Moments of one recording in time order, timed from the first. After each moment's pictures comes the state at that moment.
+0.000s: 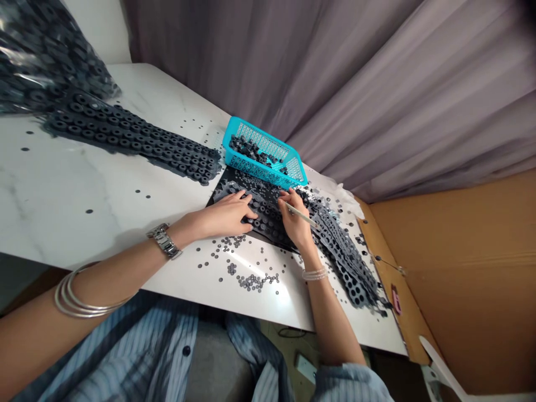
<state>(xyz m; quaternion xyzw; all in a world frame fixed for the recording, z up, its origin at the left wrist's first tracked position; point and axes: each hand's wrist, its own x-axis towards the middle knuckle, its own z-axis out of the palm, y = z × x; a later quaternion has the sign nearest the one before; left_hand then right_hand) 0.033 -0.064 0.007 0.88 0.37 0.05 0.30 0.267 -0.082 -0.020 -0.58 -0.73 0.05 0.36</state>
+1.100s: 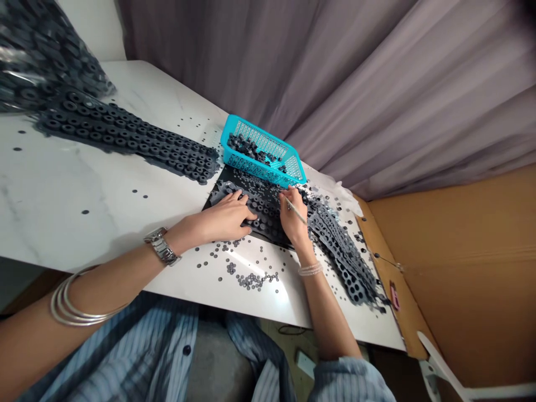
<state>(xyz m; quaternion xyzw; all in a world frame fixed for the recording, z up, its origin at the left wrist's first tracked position) 0.033 -0.069 0.000 0.89 0.35 0.06 0.28 0.258 -0.072 -0.025 -0.63 -0.69 0.00 0.36</state>
